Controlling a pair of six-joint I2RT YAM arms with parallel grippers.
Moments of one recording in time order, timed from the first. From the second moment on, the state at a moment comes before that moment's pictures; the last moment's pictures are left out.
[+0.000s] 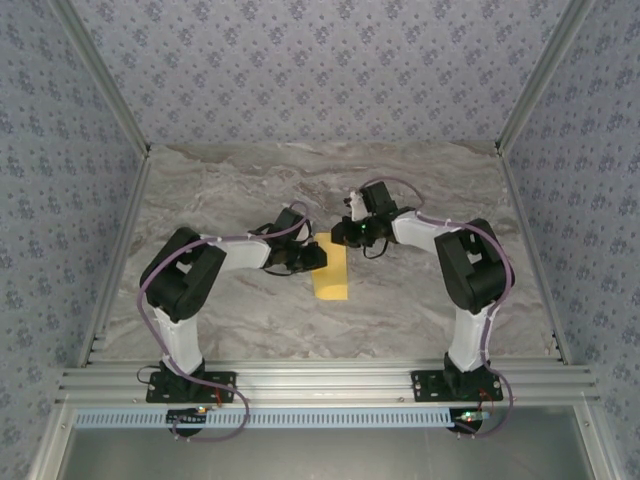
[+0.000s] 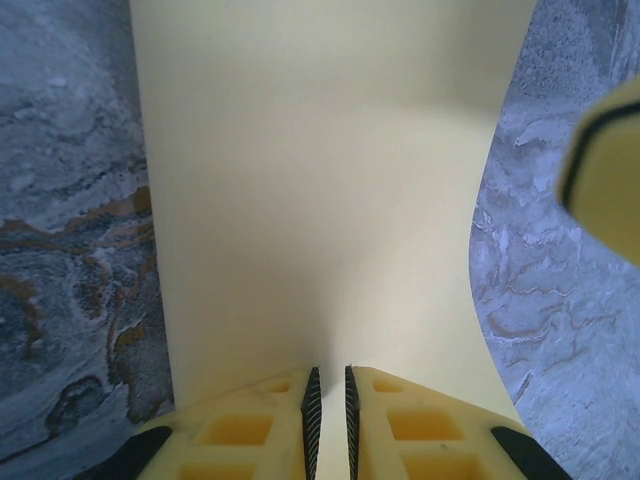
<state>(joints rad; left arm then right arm) -0.64 1.89 1.01 -0.07 0.40 -0.71 0.45 1.93 1.16 -0.18 -0.58 0.49</state>
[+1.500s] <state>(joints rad) -0.70 1.81 0.91 -0.04 0.39 -0.65 0.48 2.05 1.27 -0.30 -0.51 0.48</state>
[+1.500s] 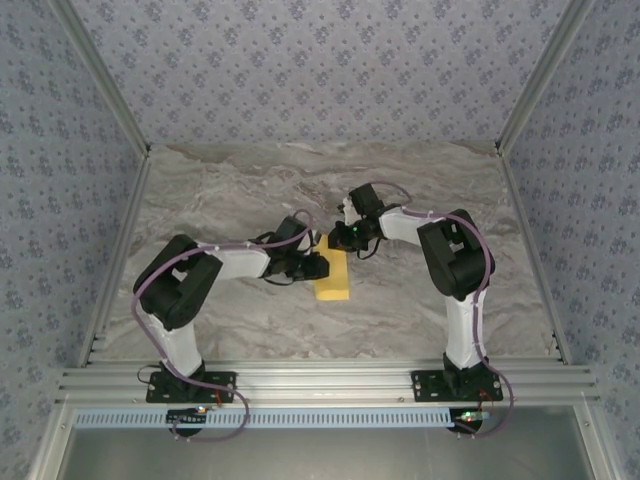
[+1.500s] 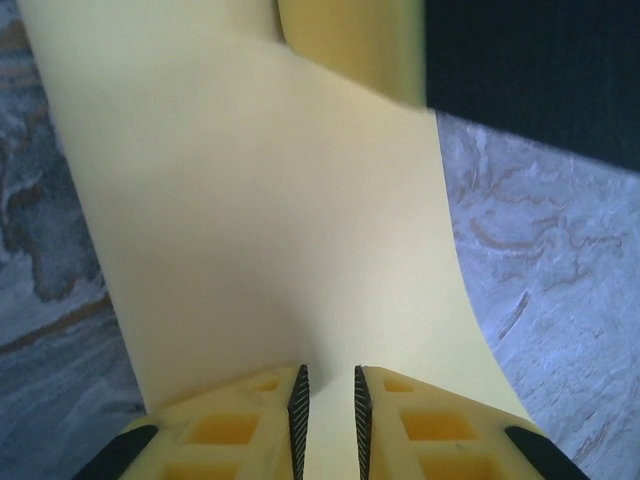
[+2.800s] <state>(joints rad) -0.66 1.70 0.89 -0.04 0.49 -0.64 0.48 2.05 1.28 -0.33 -0.51 0.48</state>
